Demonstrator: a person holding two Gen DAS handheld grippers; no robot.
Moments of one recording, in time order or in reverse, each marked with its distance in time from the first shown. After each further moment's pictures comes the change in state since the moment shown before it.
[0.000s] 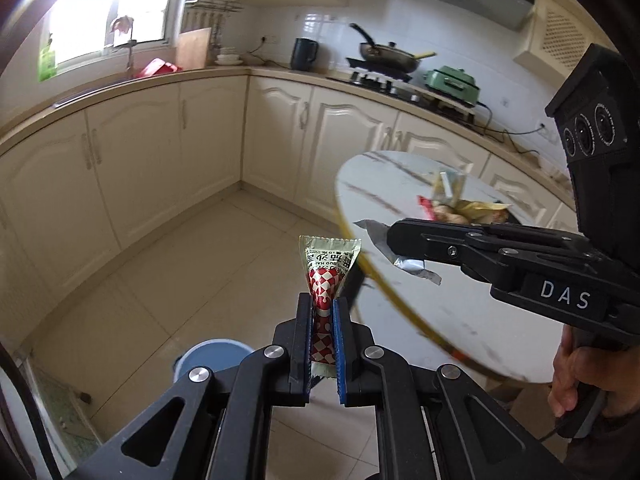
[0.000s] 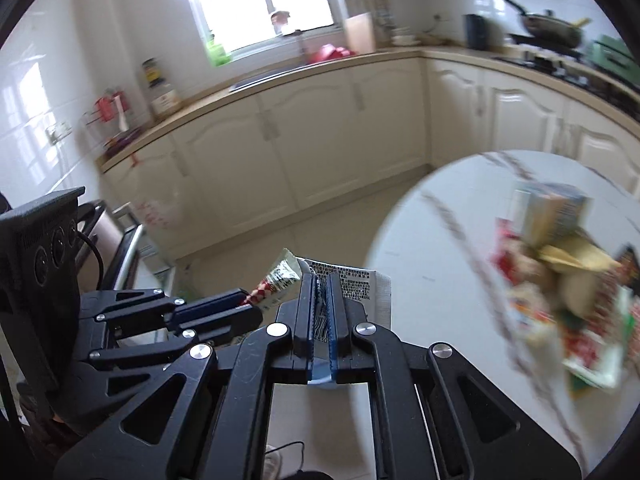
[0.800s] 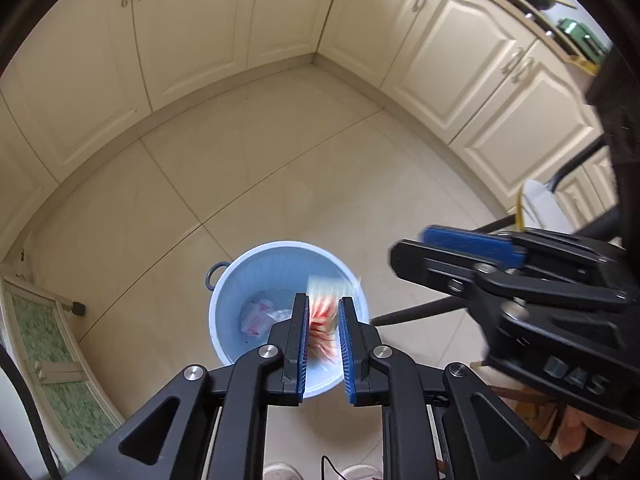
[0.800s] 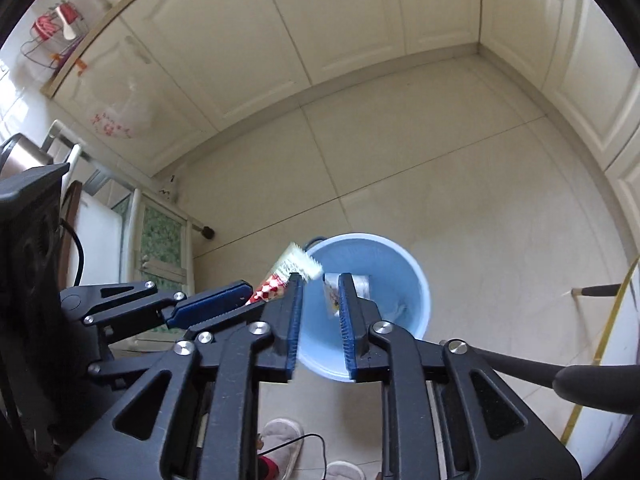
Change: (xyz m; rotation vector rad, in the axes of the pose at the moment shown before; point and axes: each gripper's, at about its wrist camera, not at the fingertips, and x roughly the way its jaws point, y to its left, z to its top) left arm 0.201 0.171 -0.057 -0.211 0.415 0.099; right arm 0.318 -0.010 -0.058 0.072 0.415 -0.002
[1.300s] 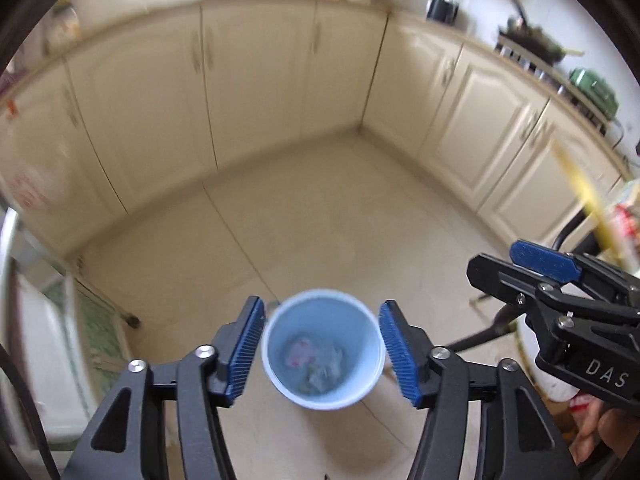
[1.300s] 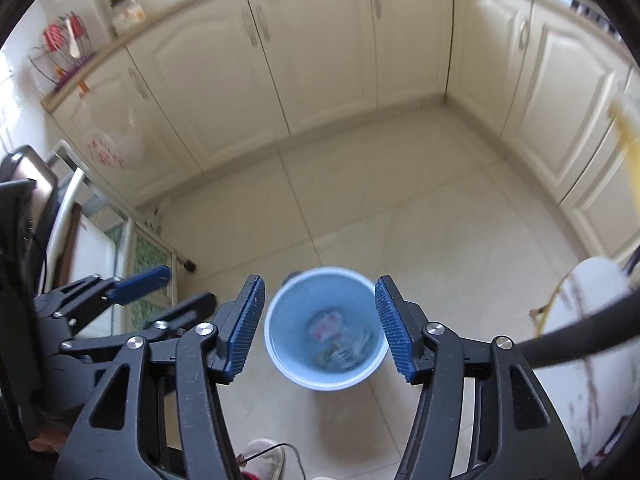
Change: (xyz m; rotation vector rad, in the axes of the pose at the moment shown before) left arm -0.140 -0.028 -0.023 -0.065 -0.296 0.157; right arm -0.120 0.047 -0.018 -0.045 -0.235 -0.125
